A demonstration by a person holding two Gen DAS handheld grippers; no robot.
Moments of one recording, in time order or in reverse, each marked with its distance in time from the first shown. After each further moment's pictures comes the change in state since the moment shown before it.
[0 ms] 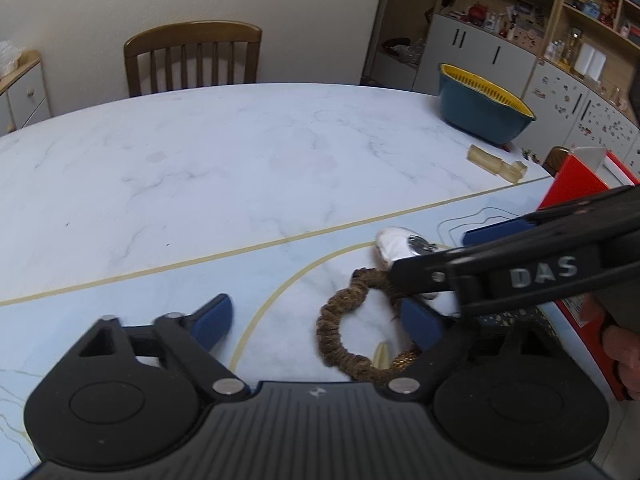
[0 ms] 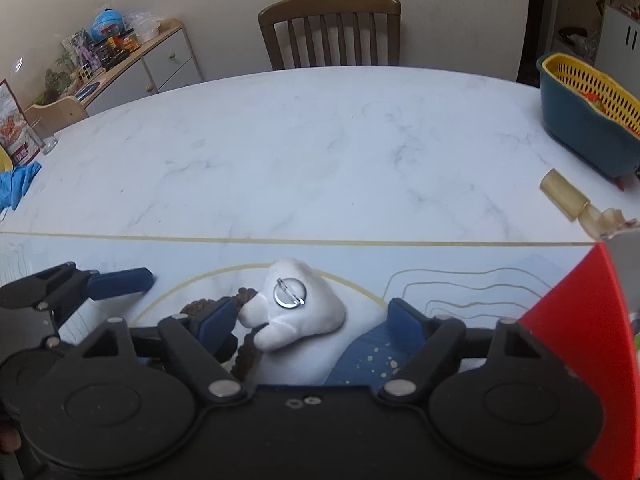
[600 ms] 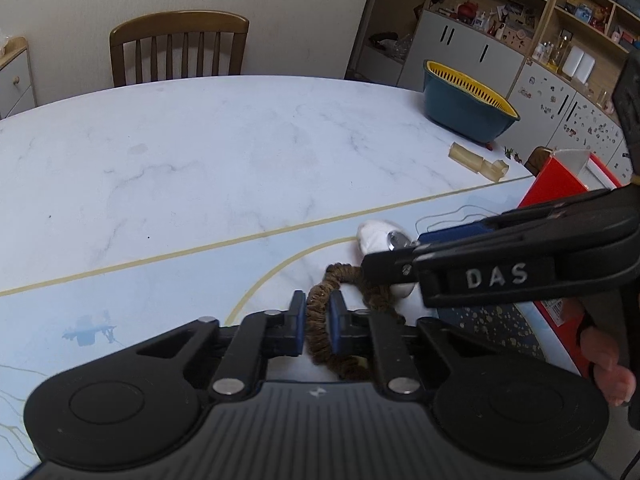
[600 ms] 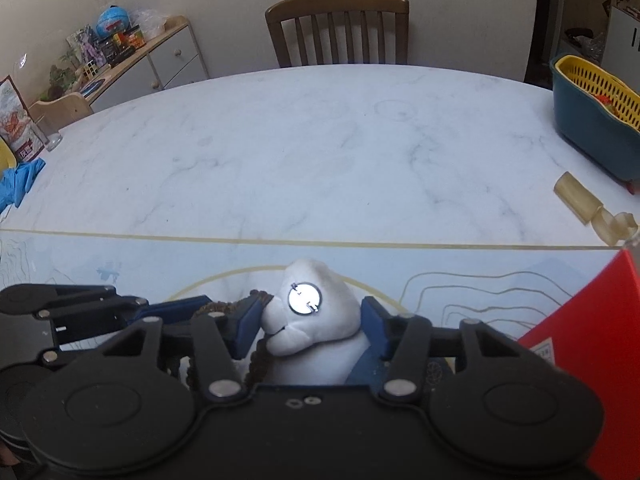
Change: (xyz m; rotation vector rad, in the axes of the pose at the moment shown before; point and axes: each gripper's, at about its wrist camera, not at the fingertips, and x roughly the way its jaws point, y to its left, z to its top) left arm 0.000 -0.001 0.004 -0.025 0.037 -0.059; right arm 0.003 0.008 0.002 -0.013 -0.004 0.006
